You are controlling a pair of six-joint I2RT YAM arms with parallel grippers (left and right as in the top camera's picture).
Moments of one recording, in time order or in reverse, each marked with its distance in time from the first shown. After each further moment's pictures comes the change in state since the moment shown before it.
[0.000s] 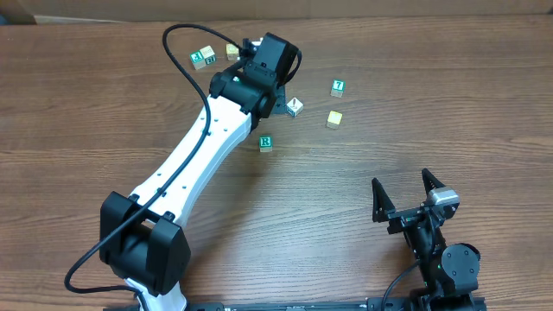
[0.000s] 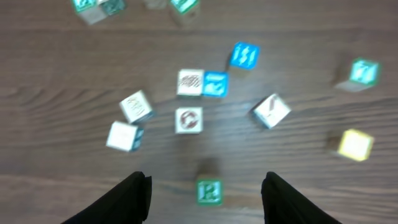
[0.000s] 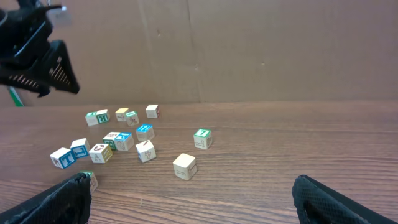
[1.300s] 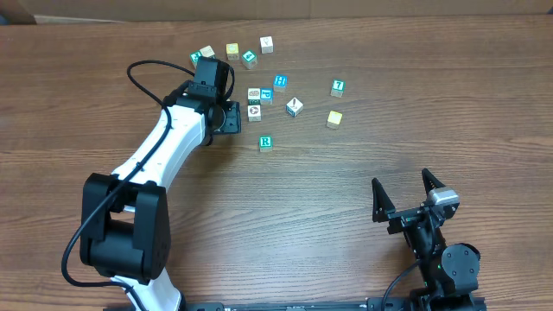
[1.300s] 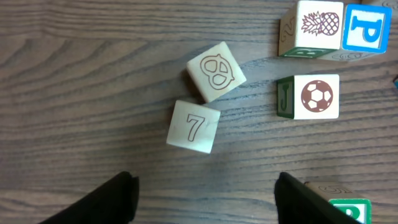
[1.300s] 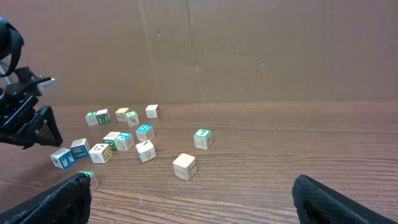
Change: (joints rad) left arm 0.258 0.006 -0.360 0.293 0.210 0.218; right arm 0.000 0.000 0.000 0.000 0.000 0.000
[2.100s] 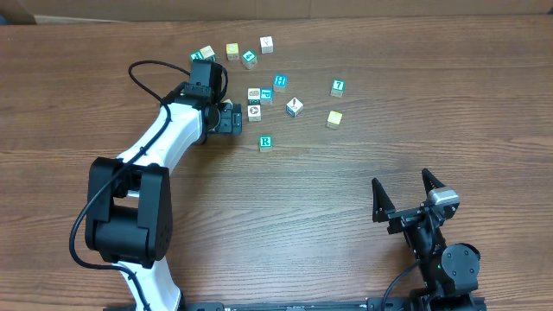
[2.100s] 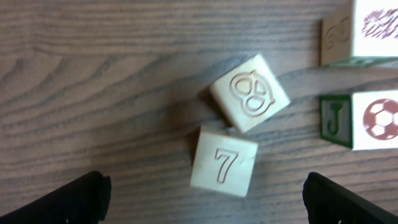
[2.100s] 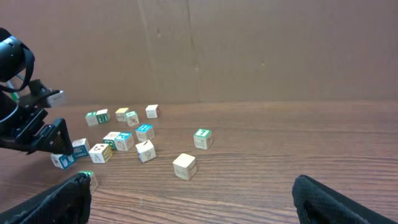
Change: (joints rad) left arm 0.042 0.085 -0.003 0.088 0.000 0.089; right arm 0.000 0.000 0.000 0.000 0.000 0.000
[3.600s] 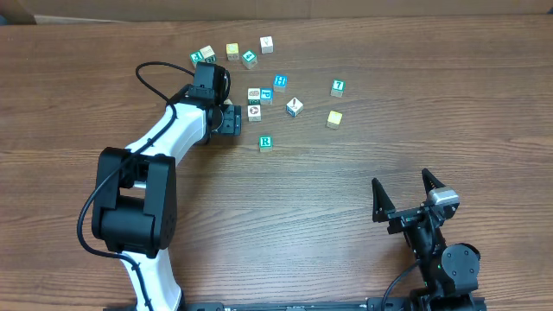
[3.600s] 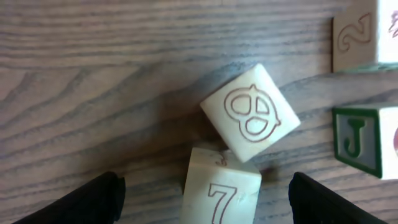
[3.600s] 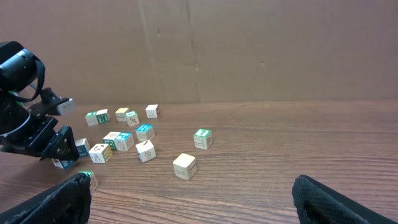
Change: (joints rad) left arm 0.000 0.063 -0.001 0.071 0.011 0.028; right arm 0.000 0.000 0.000 0.000 0.000 0.000
